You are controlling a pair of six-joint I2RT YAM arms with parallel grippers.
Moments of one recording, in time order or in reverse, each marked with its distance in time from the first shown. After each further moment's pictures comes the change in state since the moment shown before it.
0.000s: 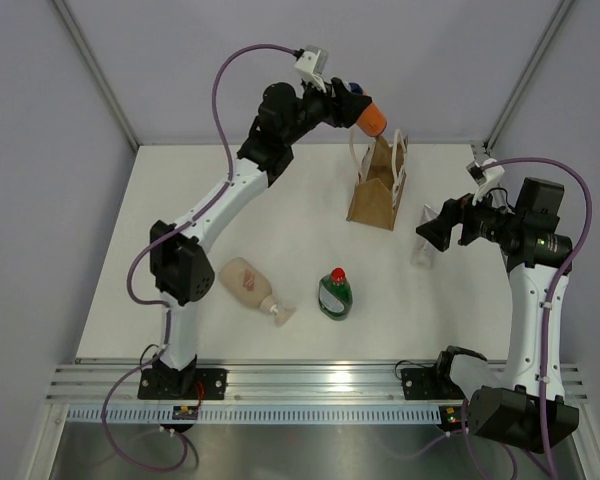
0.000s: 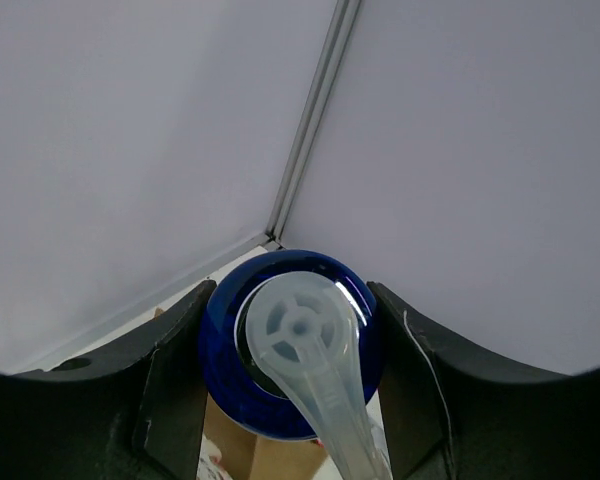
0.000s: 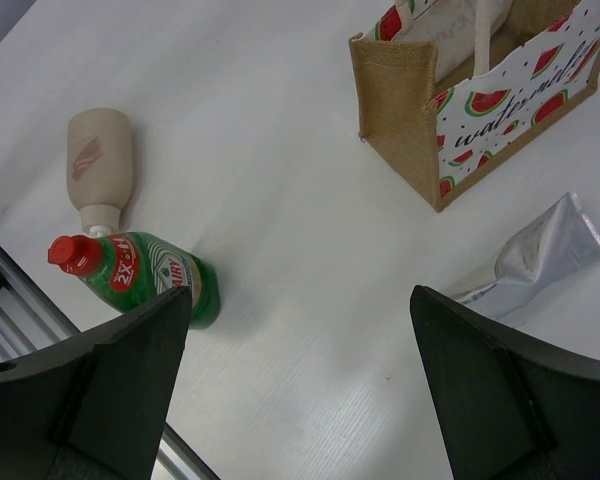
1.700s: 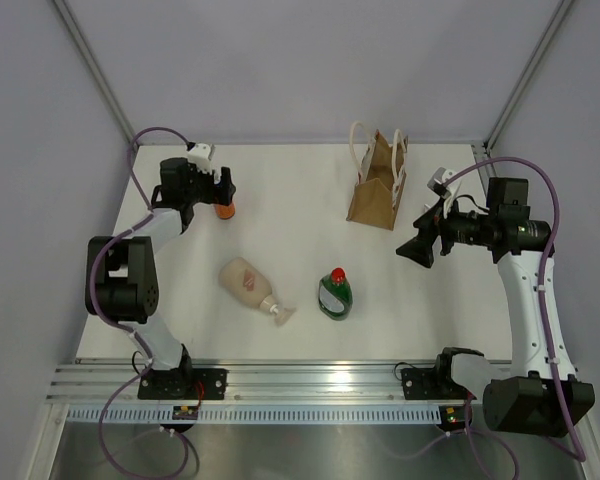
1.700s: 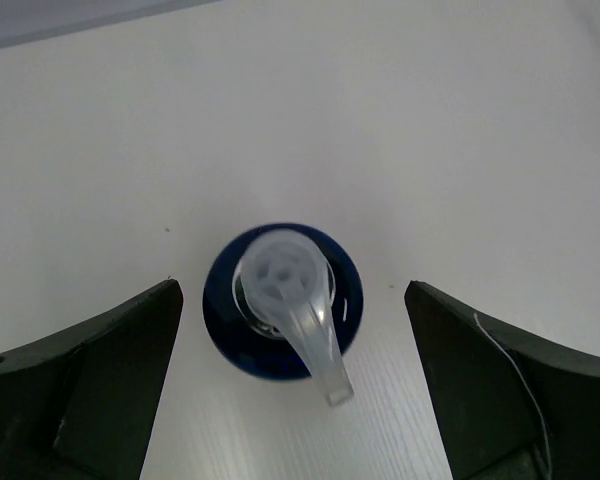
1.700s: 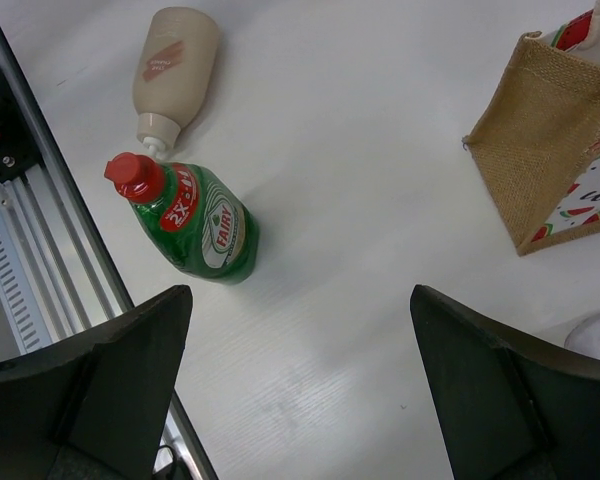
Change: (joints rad) left arm 0.570 -0.281 -0.974 0.054 0.022 0.451; right arm 0.175 0.073 0.000 -0.131 -0.084 -0.299
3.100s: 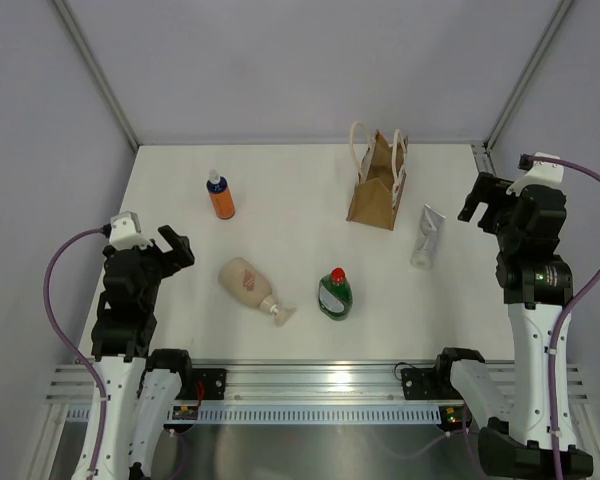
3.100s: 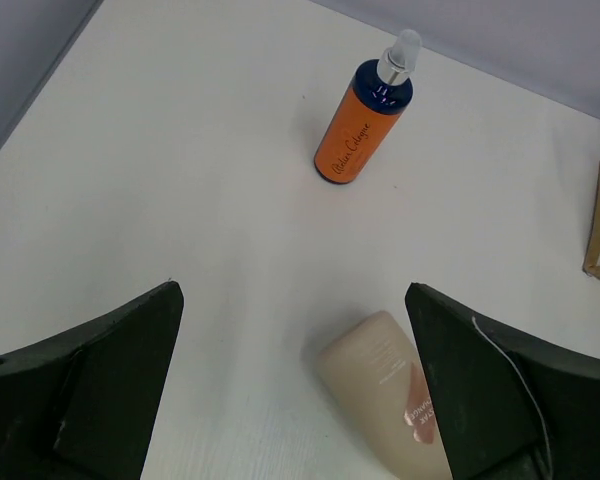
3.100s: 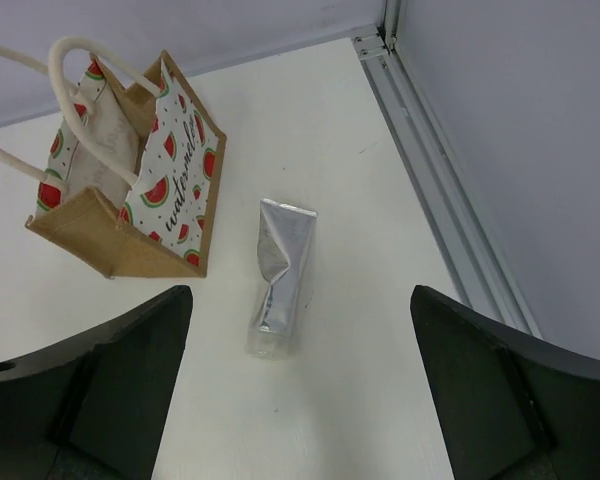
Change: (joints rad) left arm -0.014 -1.224 -0.368 -0.708 -0.453 -0.400; right arm 0.004 -0.245 0.005 0.315 1.114 0.748
